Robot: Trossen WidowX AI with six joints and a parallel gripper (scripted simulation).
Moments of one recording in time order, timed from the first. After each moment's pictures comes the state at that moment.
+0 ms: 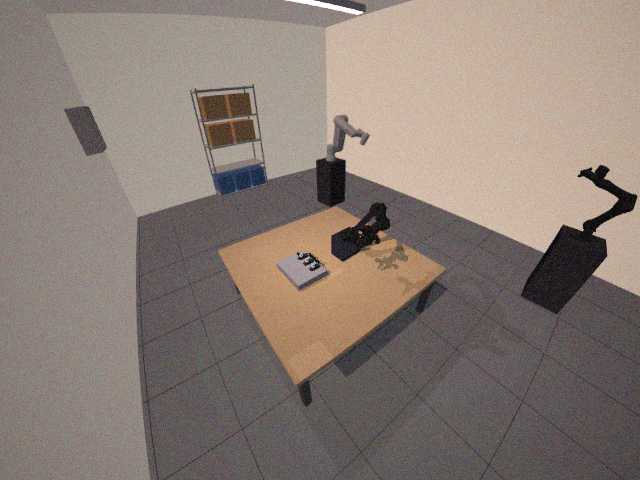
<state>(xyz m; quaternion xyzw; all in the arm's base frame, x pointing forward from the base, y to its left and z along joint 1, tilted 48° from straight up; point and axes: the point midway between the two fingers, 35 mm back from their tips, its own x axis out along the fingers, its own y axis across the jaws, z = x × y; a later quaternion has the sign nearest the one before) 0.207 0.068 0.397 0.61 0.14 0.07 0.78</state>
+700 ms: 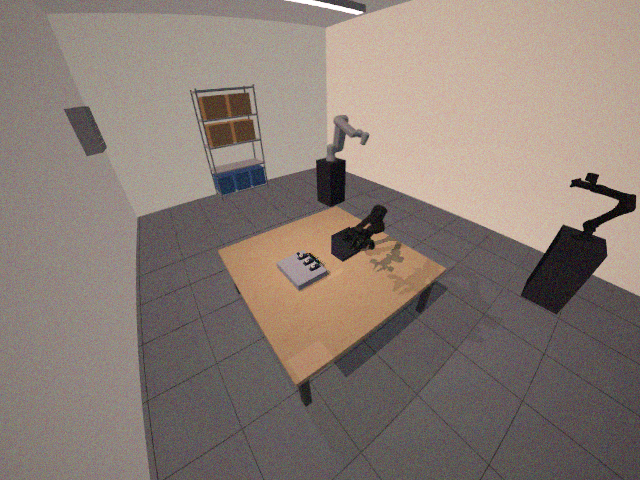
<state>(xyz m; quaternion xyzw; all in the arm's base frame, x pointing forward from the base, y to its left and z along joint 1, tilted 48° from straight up) 0.244 0.060 0.385 0.48 0.09 0.07 0.87</state>
